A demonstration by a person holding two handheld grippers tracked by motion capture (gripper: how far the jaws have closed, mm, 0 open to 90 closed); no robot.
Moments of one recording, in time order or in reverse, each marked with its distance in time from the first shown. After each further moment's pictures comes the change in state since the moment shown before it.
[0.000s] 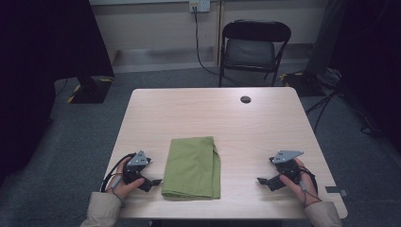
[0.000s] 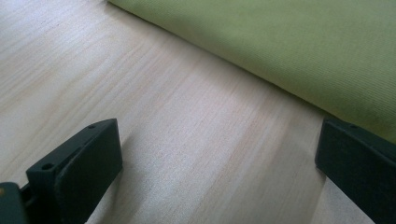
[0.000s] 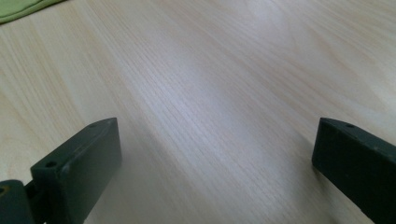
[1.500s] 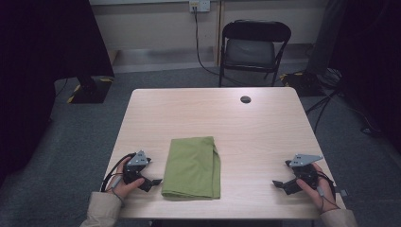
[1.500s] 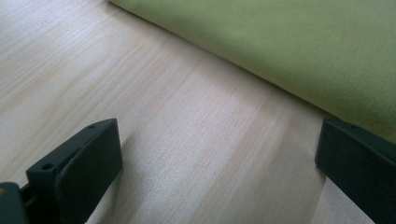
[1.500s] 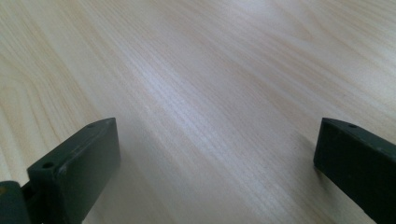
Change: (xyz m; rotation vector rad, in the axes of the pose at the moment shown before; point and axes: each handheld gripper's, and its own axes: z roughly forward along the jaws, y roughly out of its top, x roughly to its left) left arm 0.000 0.000 0.000 0.000 0.000 -0.003; right arm -0.016 -0.032 -0.033 0.004 -0.045 0.044
